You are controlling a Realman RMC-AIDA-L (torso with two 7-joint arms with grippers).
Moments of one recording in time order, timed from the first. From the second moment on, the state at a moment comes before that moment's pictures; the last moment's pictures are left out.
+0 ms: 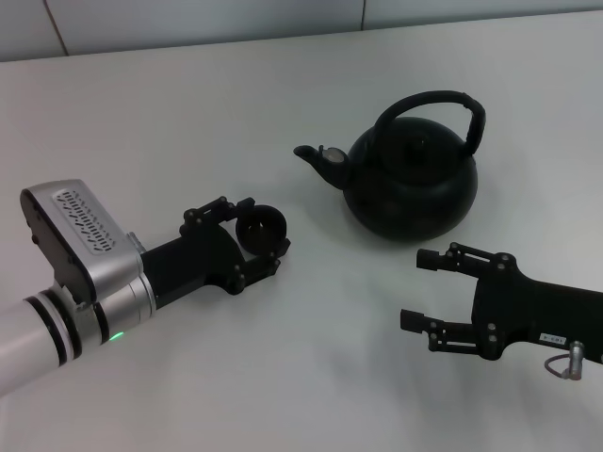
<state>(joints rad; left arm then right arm) -0.69 -2.08 0.34 -0.13 1.97 1.05 -0.37 0.37 2.08 -0.22 -0.36 -2.29 -1.71 0.78</state>
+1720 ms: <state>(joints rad) -0.68 -2.08 0.32 -0.16 1.97 1.02 -0.35 0.36 2.08 -0.22 -0.35 -2.30 -1.71 0.77</state>
